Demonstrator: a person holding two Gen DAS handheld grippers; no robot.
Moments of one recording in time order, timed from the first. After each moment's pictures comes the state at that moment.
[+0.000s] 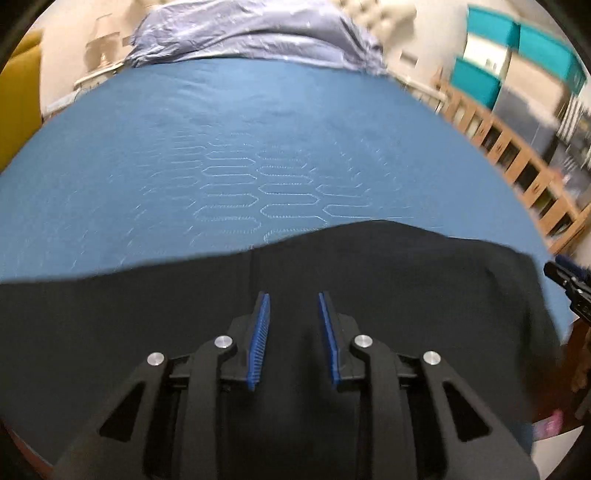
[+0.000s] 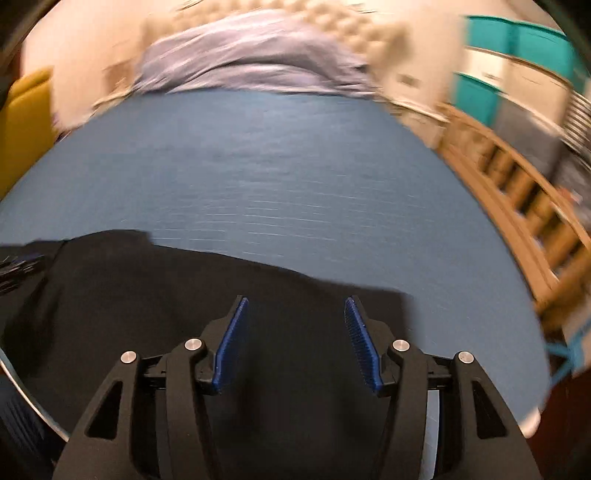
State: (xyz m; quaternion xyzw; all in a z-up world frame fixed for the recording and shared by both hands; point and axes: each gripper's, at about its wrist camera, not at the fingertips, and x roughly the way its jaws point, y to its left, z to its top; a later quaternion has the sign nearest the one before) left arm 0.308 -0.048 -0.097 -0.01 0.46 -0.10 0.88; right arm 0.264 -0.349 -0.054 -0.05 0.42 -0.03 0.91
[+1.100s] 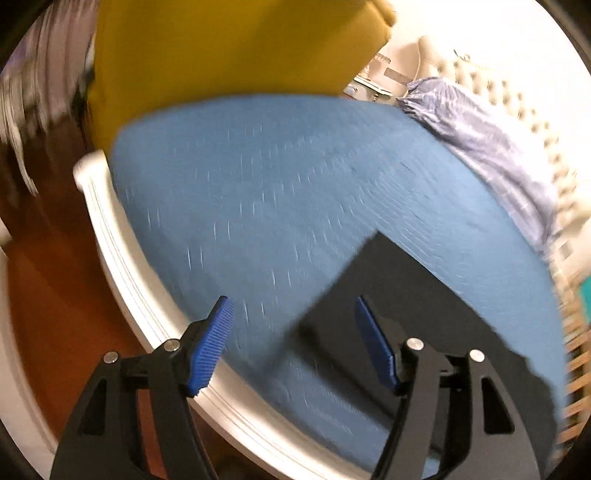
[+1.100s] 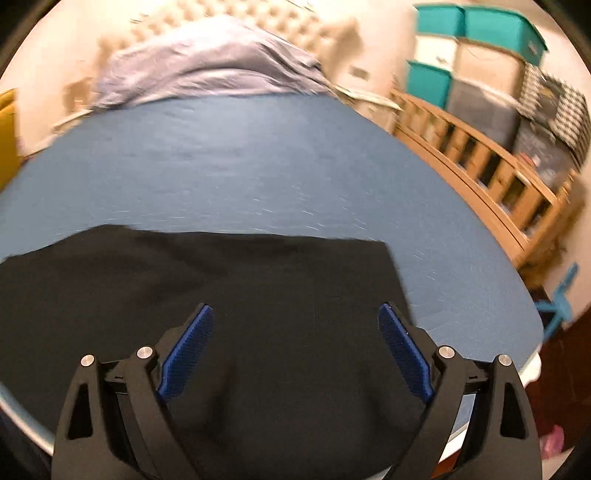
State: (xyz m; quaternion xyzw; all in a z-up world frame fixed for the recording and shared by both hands) left arm 0.130 0.446 -0.090 -0.29 0.36 0.22 0.86; right arm 0.197 -0.331 -0.065 -0.02 0.38 -0.11 0.92
